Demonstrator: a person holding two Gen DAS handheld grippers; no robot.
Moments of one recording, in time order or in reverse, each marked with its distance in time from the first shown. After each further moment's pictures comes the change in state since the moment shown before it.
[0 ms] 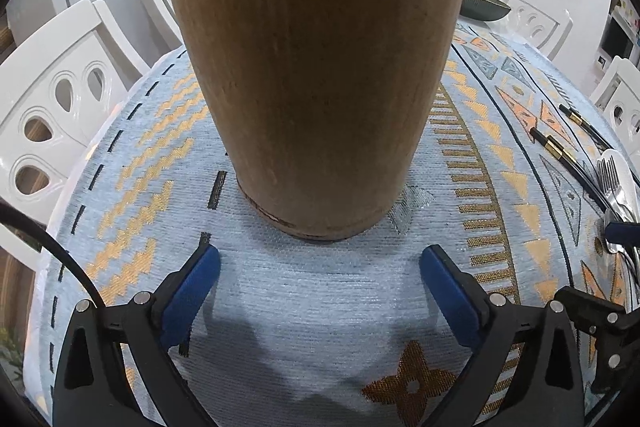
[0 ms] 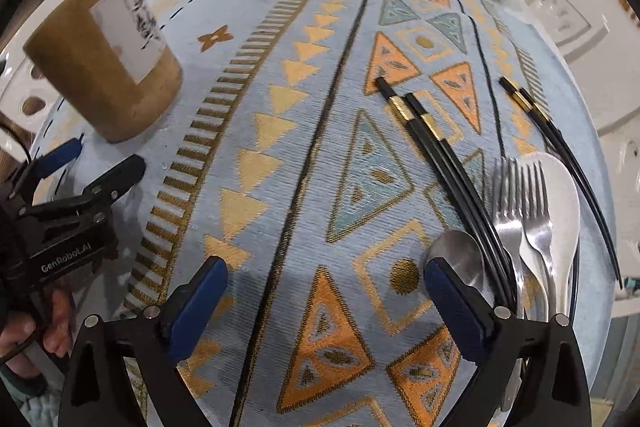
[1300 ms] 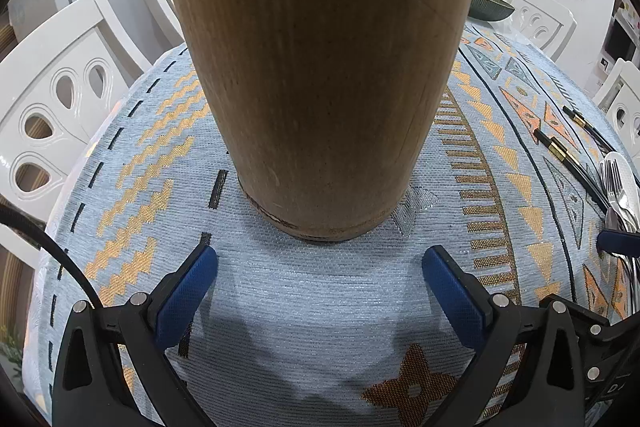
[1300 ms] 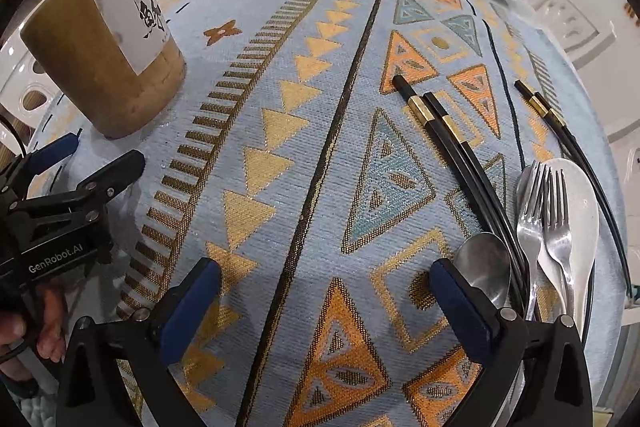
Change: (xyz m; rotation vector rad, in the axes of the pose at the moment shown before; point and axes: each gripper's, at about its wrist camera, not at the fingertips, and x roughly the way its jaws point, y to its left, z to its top) left arm 0.005 0.002 0.002 -0.006 0.004 0.001; right arm 0.014 0.007 -0.009 0.006 -0.026 0.006
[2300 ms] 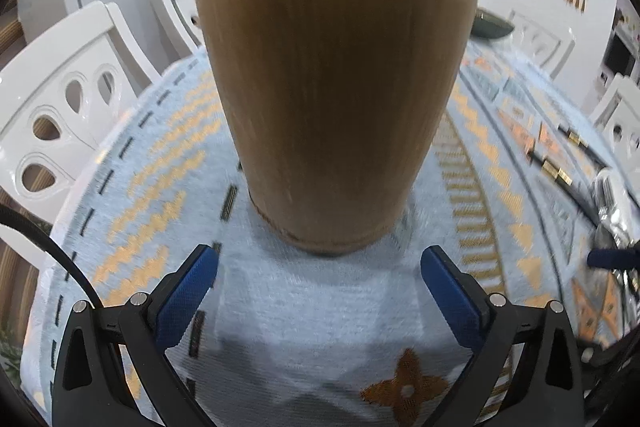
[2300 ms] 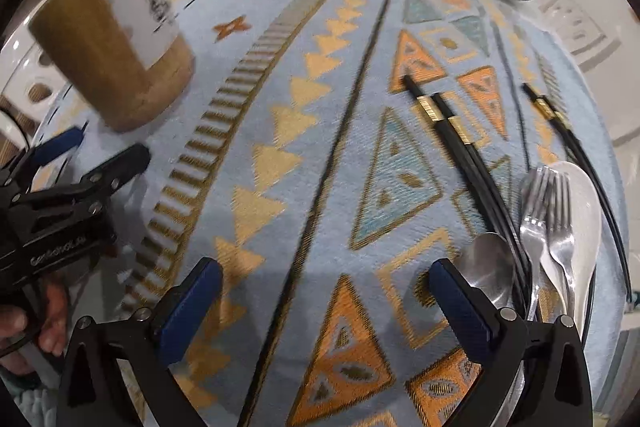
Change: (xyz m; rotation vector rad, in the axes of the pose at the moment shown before) left arm -0.018 0.002 0.002 -0.030 -0.077 0.000; right arm -0.009 0.008 -0.002 -0.066 0.056 0.058
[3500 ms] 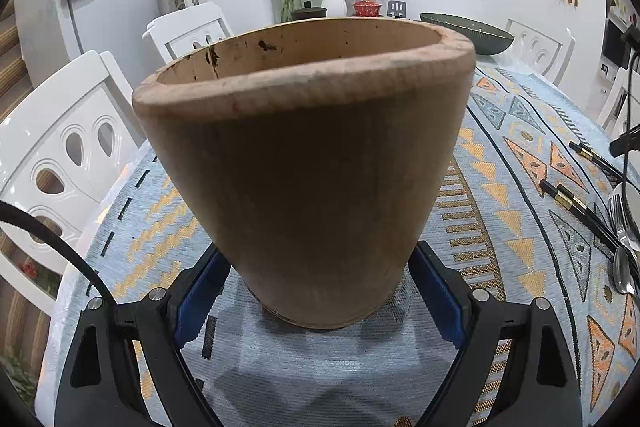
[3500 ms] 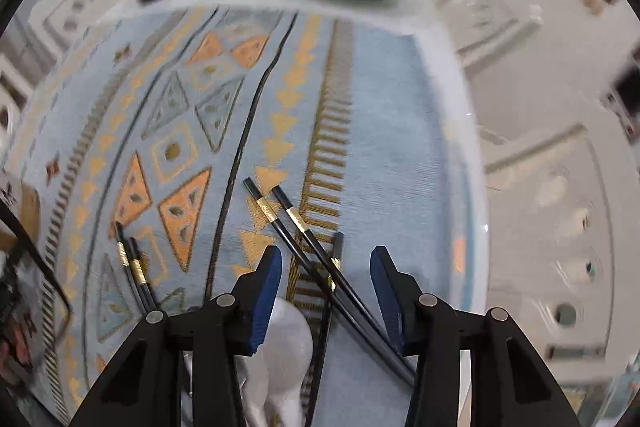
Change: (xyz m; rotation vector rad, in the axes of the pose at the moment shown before) left arm 0.011 -0.009 0.025 0.075 -0.091 0.057; right arm -0.032 -0.209 0.101 0.101 0.040 -0.196
